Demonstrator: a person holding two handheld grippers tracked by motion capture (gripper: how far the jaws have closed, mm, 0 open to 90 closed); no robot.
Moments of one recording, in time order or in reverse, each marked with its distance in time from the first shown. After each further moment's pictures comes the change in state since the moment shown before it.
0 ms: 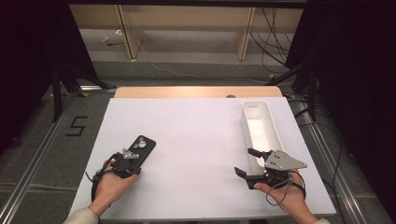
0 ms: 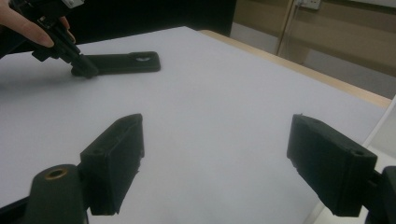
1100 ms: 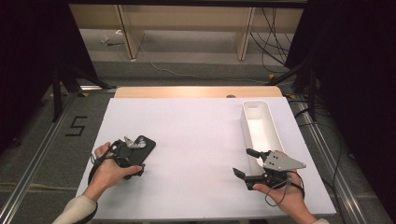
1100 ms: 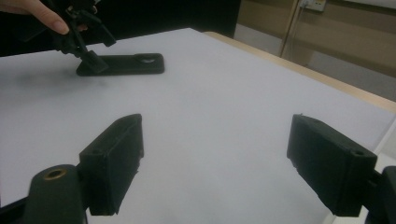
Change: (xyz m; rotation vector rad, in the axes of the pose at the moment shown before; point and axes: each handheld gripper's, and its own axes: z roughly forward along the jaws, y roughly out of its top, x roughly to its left) left arm 0.023 0.038 0.007 0.056 0.108 0.144; right arm 0.003 0.002 0.002 -0.001 0.012 -0.005
